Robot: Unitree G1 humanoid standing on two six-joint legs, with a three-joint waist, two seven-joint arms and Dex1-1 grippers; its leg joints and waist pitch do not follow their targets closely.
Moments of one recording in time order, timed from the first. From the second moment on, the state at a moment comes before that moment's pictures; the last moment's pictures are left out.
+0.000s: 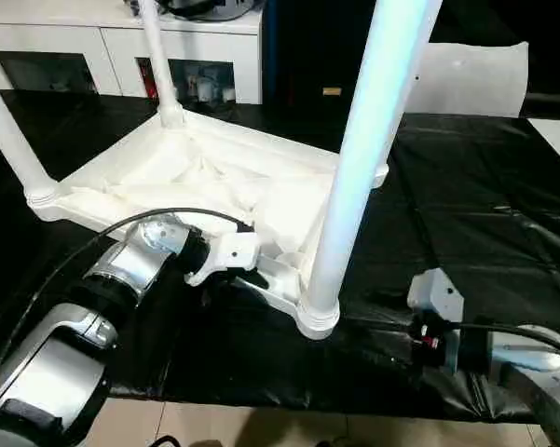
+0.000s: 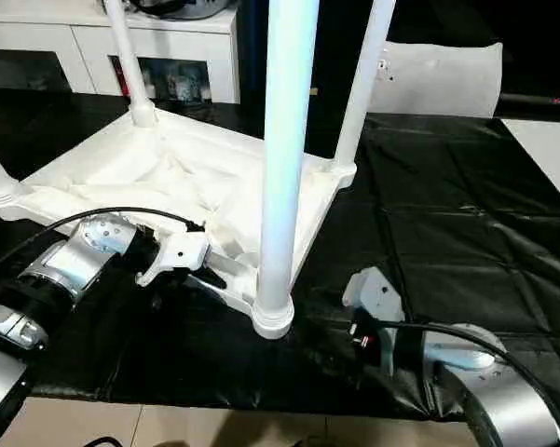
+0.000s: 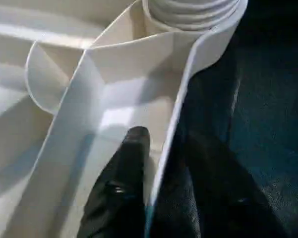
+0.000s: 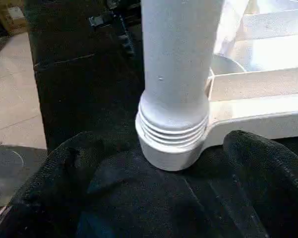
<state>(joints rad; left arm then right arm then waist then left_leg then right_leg) -0.78 0.45 -0.48 0.83 0.06 -0.24 -1.38 0.07 -0.61 0.12 -0.34 0.35 0.43 0.91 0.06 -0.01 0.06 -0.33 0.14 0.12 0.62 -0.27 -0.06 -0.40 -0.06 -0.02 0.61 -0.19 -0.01</state>
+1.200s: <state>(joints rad) -0.57 0.40 -0.29 0.48 0.03 0.27 -1.14 0.04 -0.55 0.14 -0.30 0.31 0.36 0.86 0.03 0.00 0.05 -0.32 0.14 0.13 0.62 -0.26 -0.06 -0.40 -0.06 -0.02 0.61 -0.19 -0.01</state>
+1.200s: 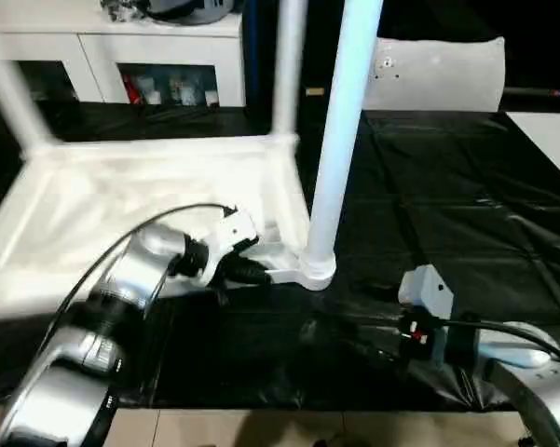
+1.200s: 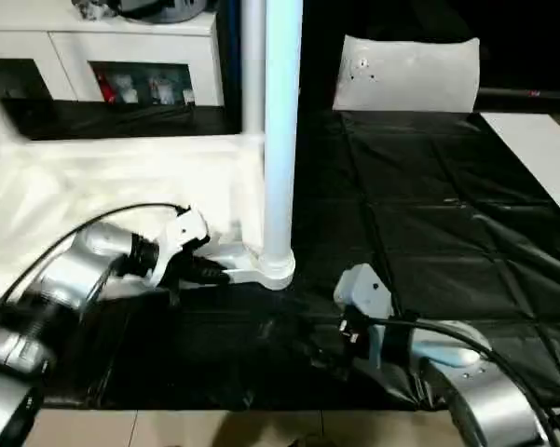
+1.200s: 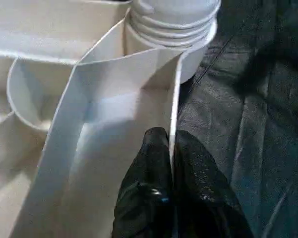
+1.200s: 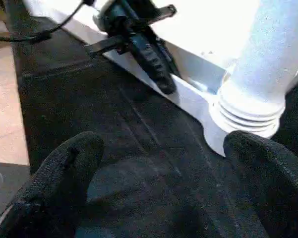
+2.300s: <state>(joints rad) -0.57 0.41 -0.33 0.53 0.00 0.12 -1.20 -0.02 -0.51 0.15 -0.22 0.29 0.32 0.84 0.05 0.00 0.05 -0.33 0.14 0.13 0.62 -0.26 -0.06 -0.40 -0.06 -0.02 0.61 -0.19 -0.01</state>
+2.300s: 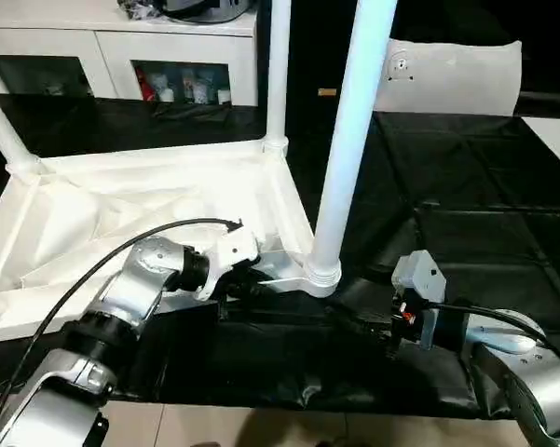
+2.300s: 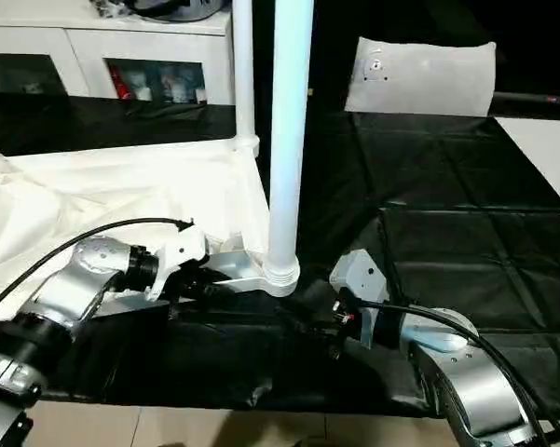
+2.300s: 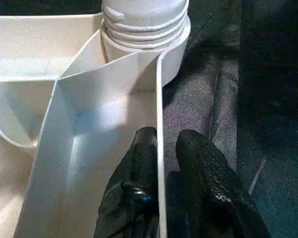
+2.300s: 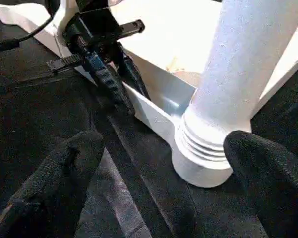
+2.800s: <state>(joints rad) -0.63 0.39 -0.36 0.64 0.03 -0.02 -1.20 -0.02 -0.52 0.15 -0.22 0.29 0.32 0.84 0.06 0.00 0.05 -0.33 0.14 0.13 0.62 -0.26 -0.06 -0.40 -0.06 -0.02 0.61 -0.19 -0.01</state>
